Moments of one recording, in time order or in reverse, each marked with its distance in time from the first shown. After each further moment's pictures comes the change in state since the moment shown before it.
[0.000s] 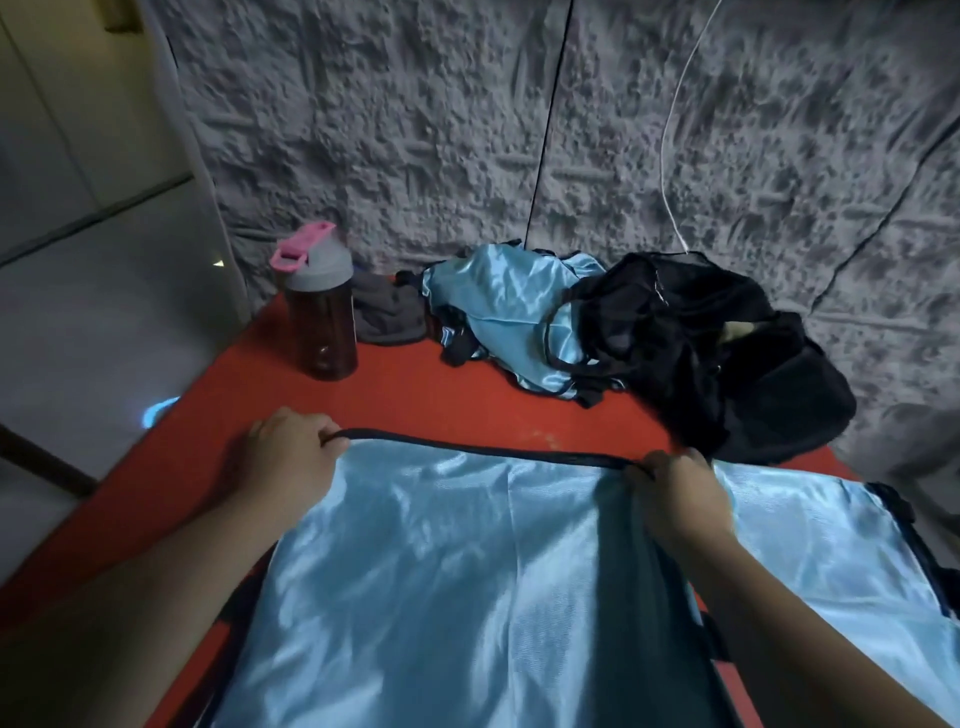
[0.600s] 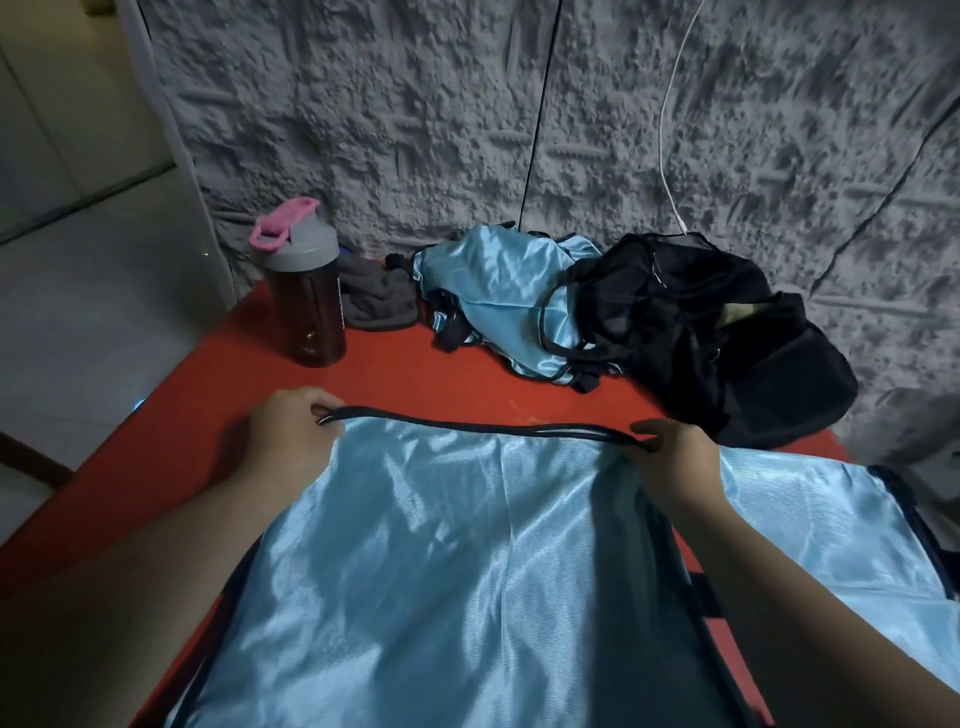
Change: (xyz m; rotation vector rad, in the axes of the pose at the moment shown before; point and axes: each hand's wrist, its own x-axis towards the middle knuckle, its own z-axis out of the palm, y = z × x) left_hand 0.006 0.016 0.006 -0.254 0.006 -0.085; right_hand 0.019 -0.001 0.004 0.338 -0.001 0.105
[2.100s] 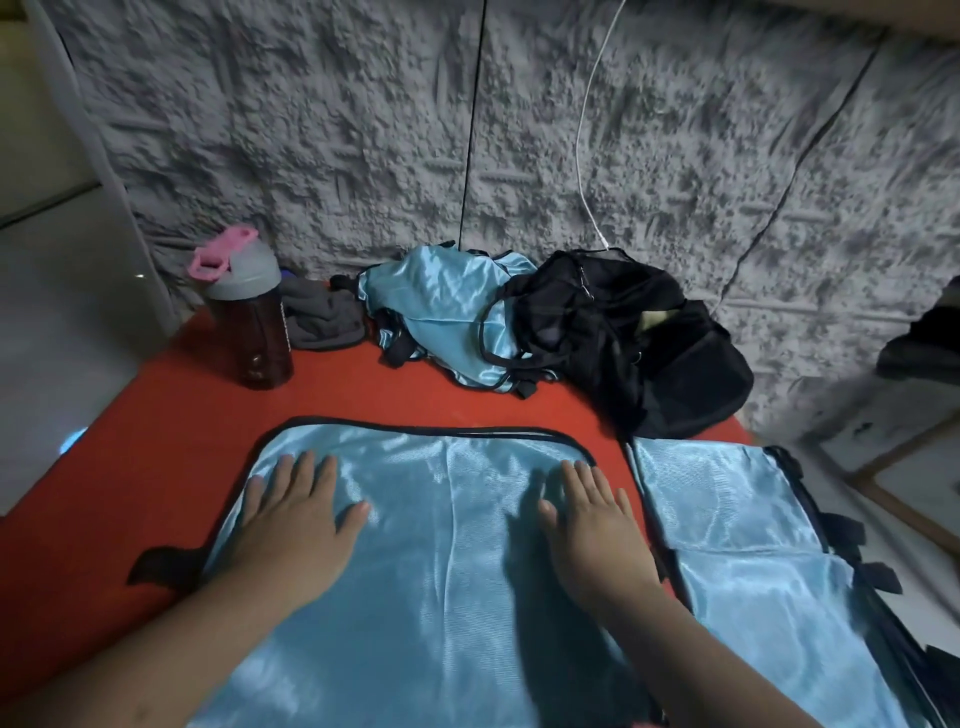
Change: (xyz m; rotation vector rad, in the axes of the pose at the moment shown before) left_hand -0.077 0.011 0.032 0.652 -0.291 0.199; right_hand -0.098 0.004 -0.006 -0.458 -0.239 -0.183
